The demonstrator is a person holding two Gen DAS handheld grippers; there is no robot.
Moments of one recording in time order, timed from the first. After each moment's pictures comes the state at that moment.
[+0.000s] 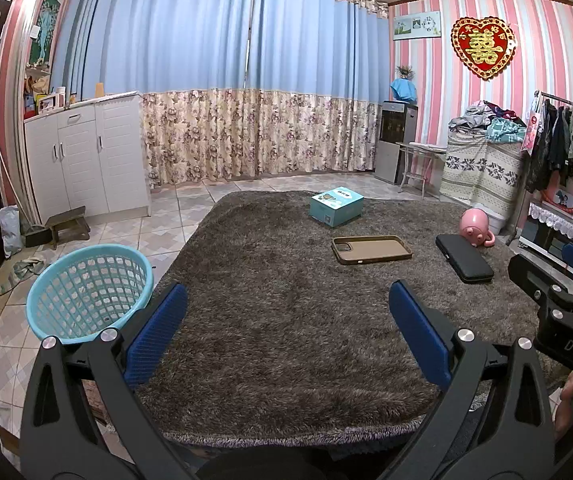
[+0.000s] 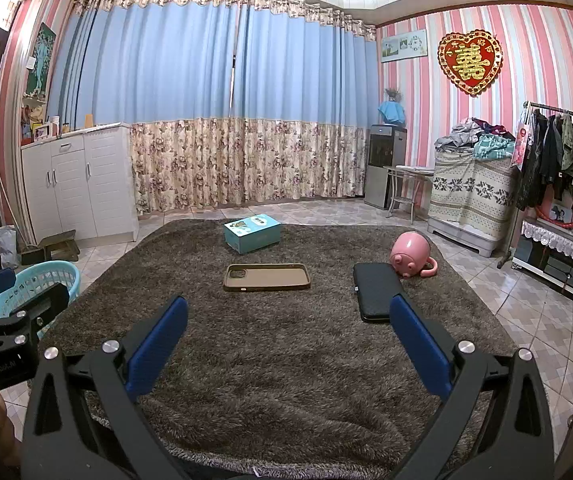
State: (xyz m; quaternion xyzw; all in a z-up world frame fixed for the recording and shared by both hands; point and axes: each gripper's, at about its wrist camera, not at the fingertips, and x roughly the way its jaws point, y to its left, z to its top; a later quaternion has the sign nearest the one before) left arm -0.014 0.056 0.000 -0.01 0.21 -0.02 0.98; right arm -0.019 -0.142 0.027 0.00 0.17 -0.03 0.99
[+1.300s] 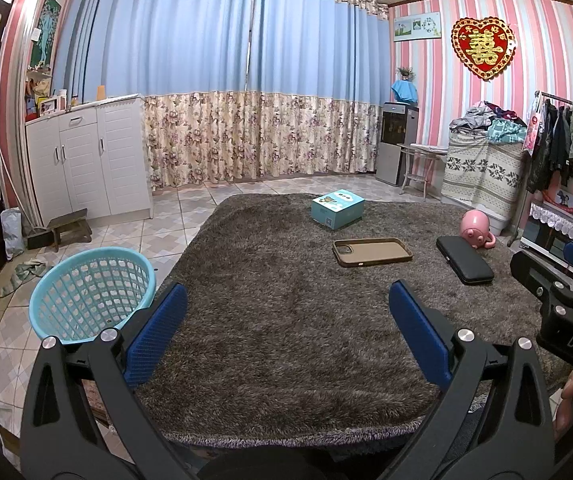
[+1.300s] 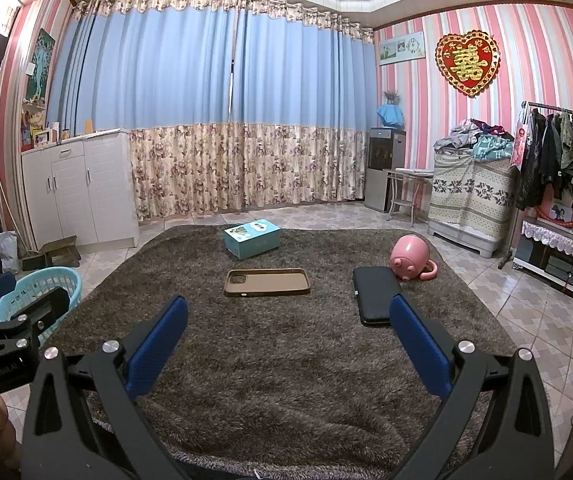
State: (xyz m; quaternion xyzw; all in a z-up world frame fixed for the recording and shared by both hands) left arm -0.015 0.057 0.000 -0.01 0.20 -0.02 0.98; right arm -0.020 -0.141 0.029 0.00 0.16 -0.03 0.99
